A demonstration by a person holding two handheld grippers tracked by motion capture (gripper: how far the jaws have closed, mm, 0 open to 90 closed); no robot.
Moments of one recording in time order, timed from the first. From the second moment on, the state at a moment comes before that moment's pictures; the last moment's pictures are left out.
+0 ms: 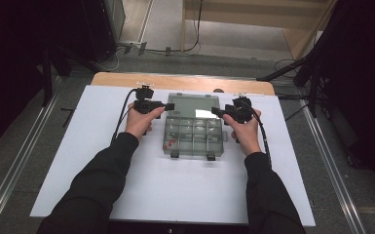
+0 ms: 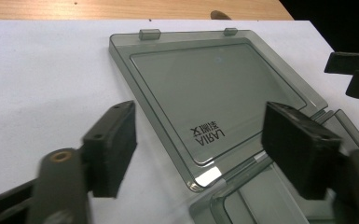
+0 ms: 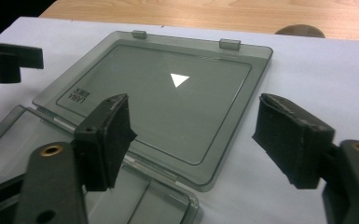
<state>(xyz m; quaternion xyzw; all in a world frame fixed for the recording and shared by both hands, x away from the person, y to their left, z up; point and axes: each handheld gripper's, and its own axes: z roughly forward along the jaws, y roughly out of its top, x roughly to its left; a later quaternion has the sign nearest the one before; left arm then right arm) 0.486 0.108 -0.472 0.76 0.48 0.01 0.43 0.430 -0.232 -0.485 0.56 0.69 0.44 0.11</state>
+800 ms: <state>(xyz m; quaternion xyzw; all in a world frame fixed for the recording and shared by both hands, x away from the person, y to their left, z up) 0.494 0.095 -0.494 0.75 0.51 -0.03 0.41 0.447 -0.227 -0.504 0.59 0.69 0.42 0.06</state>
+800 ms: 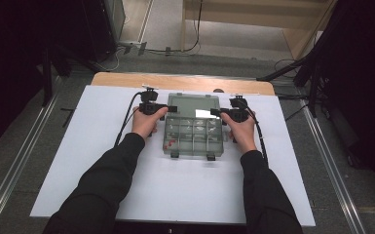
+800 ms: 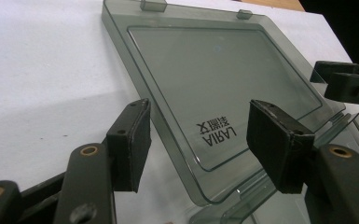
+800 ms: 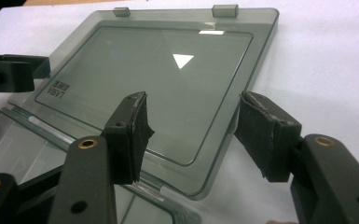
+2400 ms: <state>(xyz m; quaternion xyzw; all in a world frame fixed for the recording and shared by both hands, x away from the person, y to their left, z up) 0.479 0.104 -0.472 0.76 0.47 0.03 0.45 0.429 -0.245 -0.491 0.57 0.67 0.47 0.09</state>
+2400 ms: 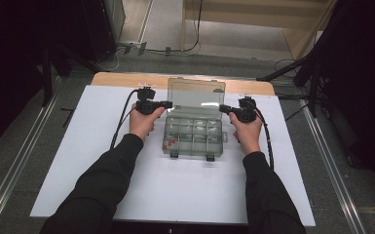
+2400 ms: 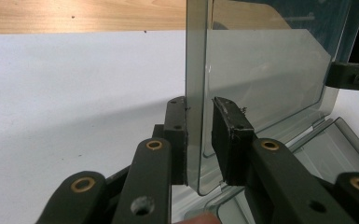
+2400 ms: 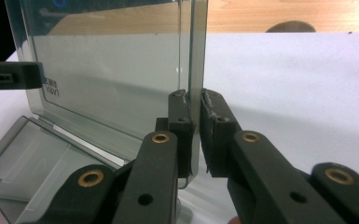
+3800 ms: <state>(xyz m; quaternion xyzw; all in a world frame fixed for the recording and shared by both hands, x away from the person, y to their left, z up) 0.469 0.109 -0.467 0.76 0.45 0.08 0.47 0.439 -0.242 -0.462 0.58 0.66 0.47 0.12</state>
